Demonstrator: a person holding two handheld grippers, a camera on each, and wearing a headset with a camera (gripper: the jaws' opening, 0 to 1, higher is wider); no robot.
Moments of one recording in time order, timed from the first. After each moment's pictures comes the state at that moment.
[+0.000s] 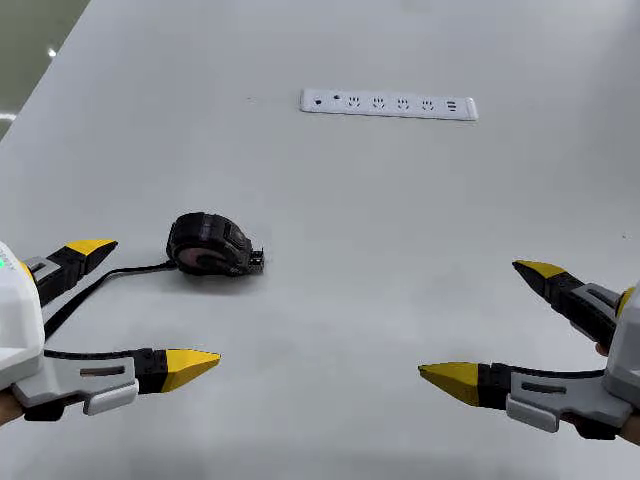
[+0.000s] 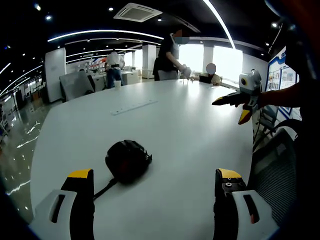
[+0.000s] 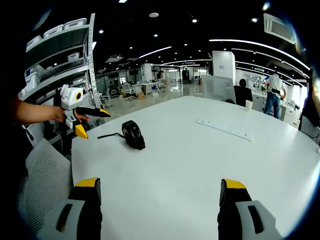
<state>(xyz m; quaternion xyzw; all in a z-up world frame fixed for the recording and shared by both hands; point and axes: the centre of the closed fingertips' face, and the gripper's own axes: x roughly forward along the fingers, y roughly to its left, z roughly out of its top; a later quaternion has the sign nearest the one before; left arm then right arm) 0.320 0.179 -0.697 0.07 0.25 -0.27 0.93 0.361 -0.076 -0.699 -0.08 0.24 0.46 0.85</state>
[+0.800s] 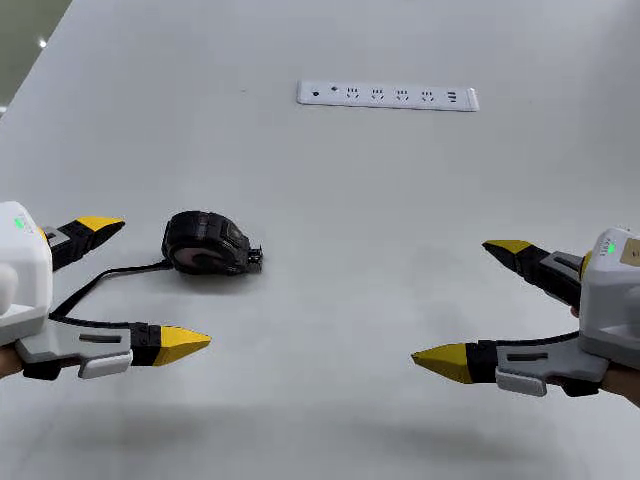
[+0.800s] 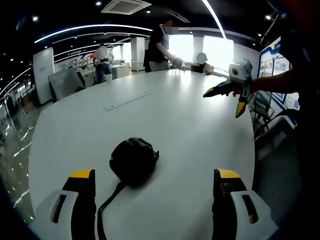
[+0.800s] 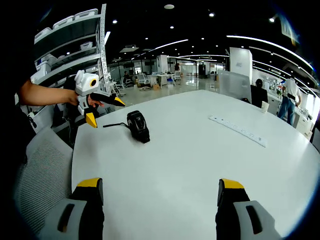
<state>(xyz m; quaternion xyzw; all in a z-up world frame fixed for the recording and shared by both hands) 0.347 0.190 -0.714 0.11 0.28 -0.31 0.90 0.379 -0.058 -0.718 -0.12 0.26 0.52 0.81</state>
